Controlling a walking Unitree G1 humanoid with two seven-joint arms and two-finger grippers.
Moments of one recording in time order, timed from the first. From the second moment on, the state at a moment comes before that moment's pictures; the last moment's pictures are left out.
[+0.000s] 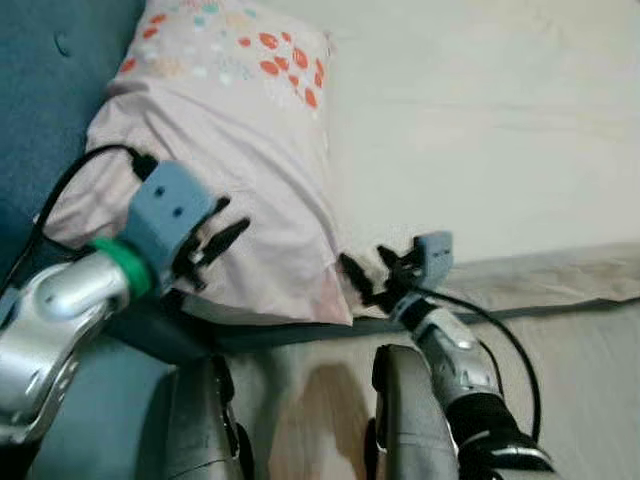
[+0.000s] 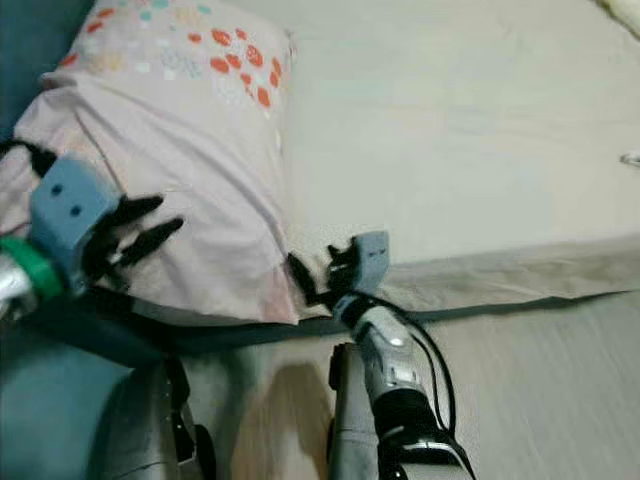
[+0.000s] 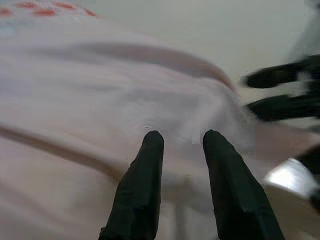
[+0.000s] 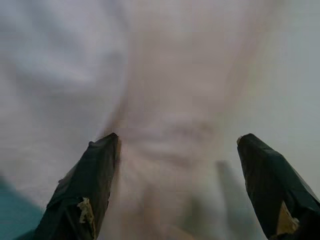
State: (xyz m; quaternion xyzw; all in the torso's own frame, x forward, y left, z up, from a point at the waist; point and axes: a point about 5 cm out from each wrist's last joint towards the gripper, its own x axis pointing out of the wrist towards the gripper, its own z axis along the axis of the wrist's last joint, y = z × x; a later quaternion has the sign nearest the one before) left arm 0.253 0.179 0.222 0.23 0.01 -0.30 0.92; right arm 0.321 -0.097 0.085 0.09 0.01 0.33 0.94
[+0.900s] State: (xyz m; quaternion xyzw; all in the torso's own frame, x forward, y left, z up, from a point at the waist) left arm 0.235 0.163 0.203 0.19 0.01 -0.33 0.92; right arm 0.369 -0.114 0.098 -0.15 0.09 0.21 0.96
